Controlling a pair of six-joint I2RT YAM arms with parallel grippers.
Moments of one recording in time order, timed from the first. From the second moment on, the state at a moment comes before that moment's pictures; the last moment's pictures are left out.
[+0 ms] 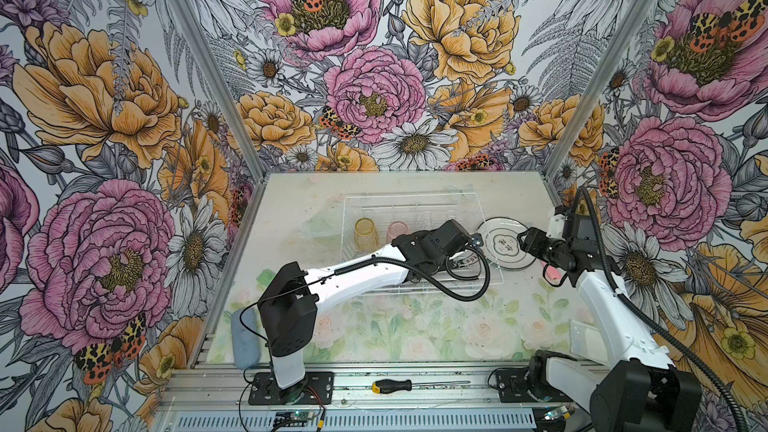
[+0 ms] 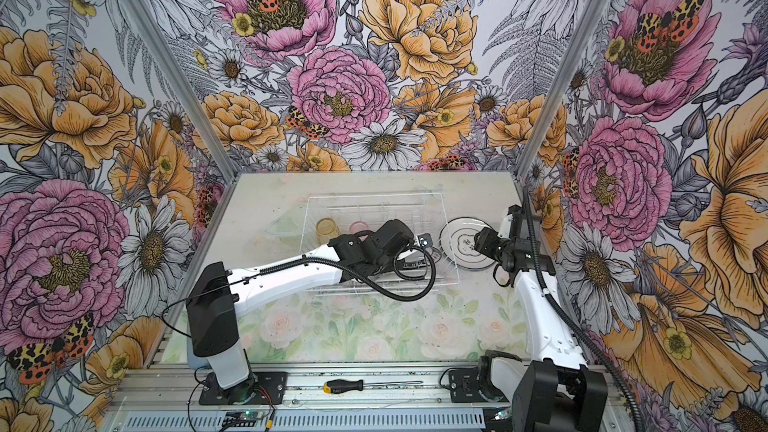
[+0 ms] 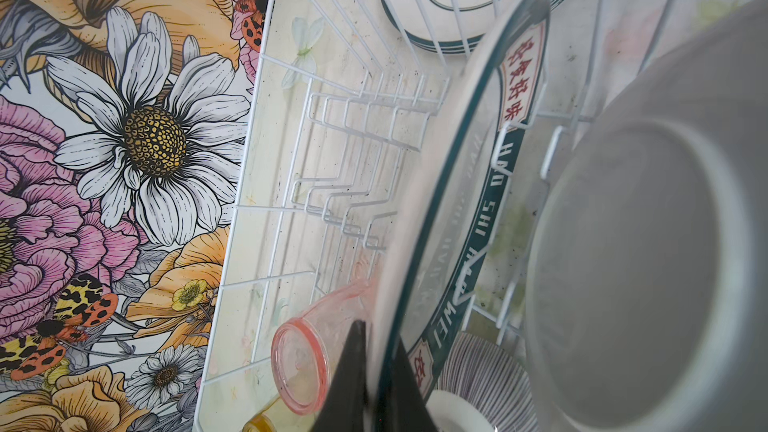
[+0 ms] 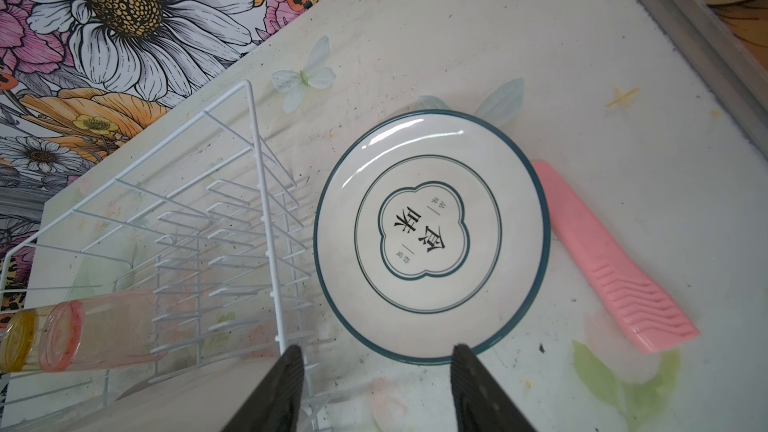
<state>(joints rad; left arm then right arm) -1.06 1.79 1.52 -0.57 -0.48 0.51 -0.21 1.10 0.84 -0.53 -0.29 0.31</state>
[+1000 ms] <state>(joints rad) -1.04 1.62 1.50 -0.55 -0.48 0.46 -0.20 1.09 0.84 -0.53 -0.31 0.31</state>
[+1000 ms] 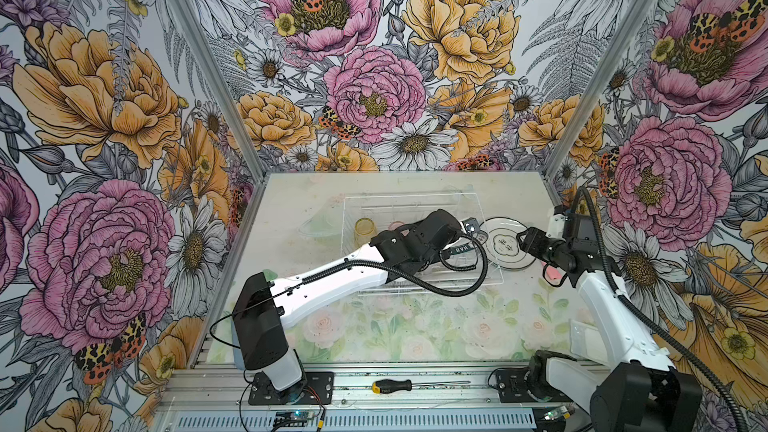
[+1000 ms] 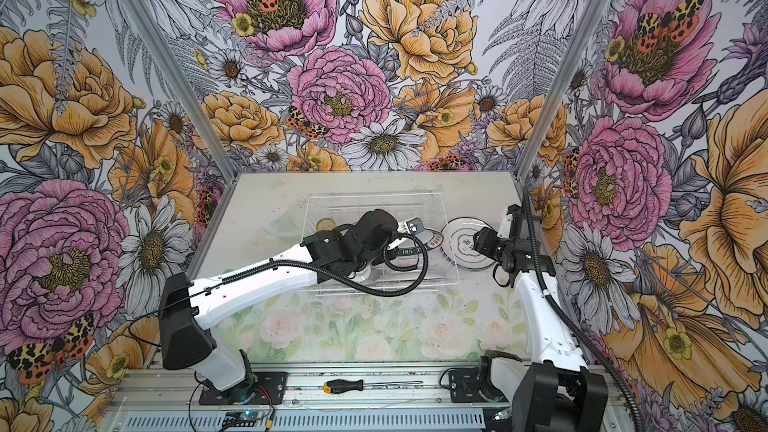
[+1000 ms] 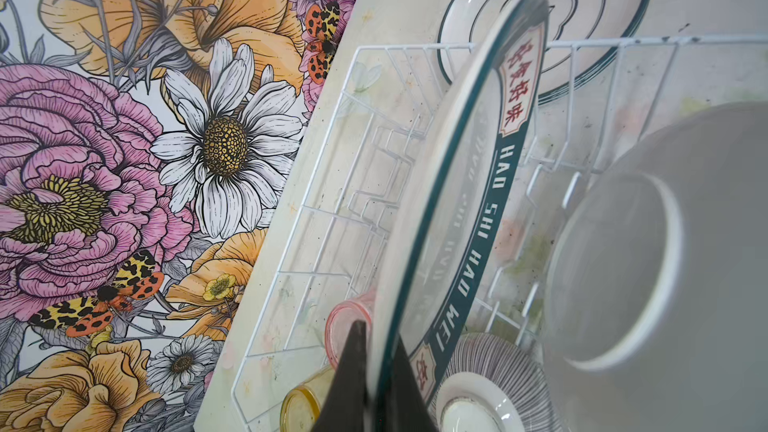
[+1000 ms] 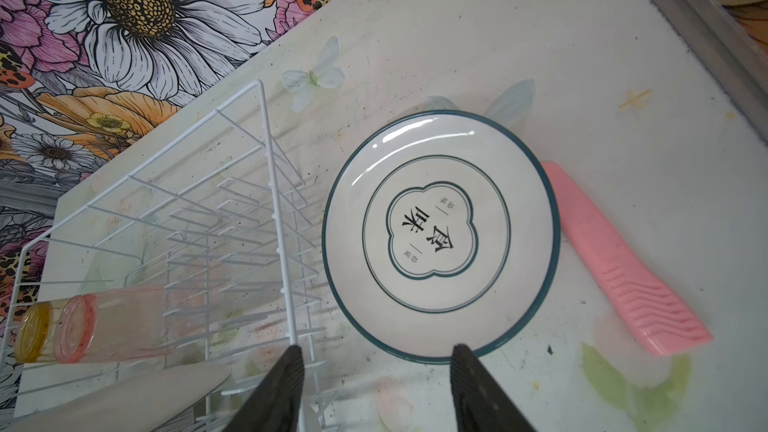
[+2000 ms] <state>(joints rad) -0.63 1.42 1.36 -0.27 0.33 -0.12 -0.09 0.94 0.82 -0.26 -0.76 0.39</state>
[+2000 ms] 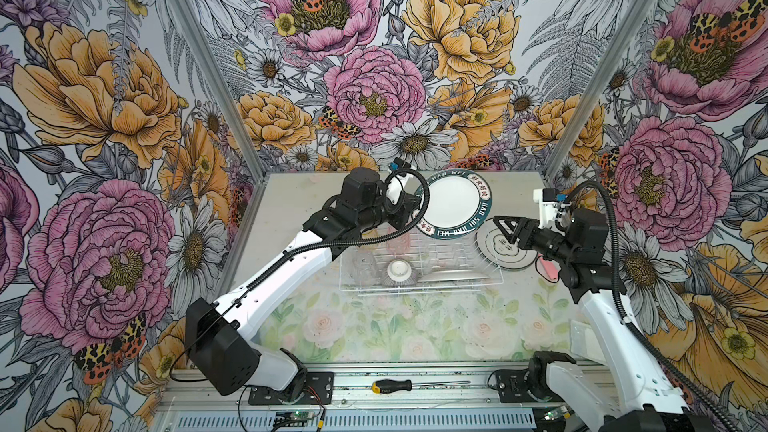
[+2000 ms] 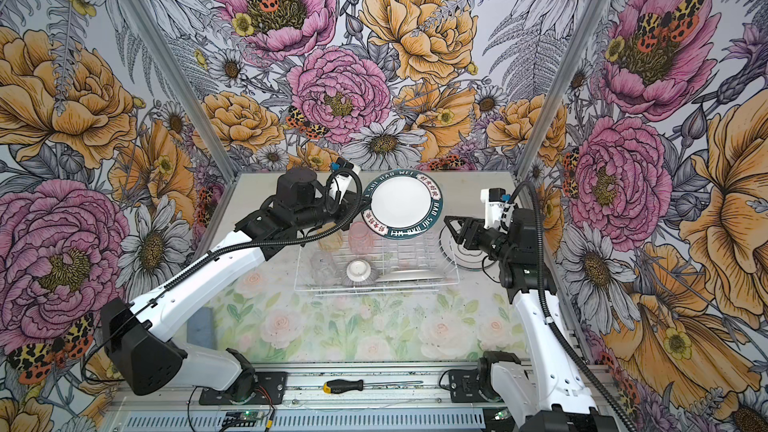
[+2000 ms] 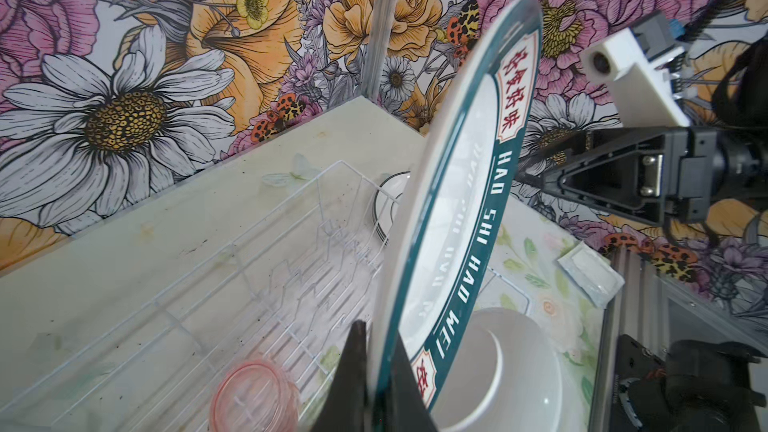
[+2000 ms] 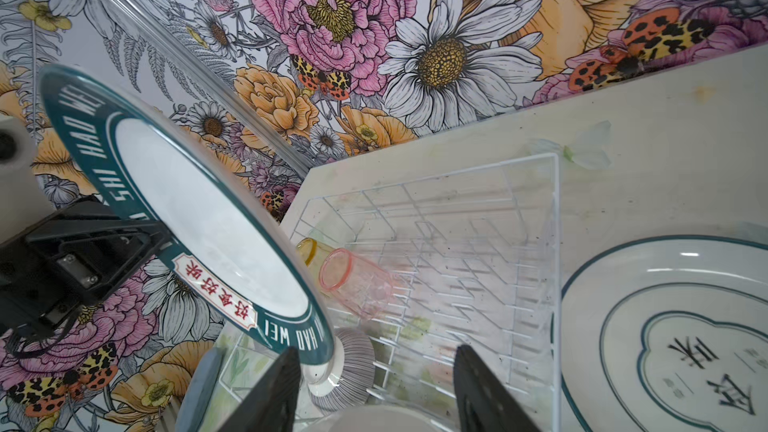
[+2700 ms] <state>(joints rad) -0.61 1.53 1.31 -0.06 0.57 -0.35 -0.03 0.98 0.73 0.10 -0.86 0.58</state>
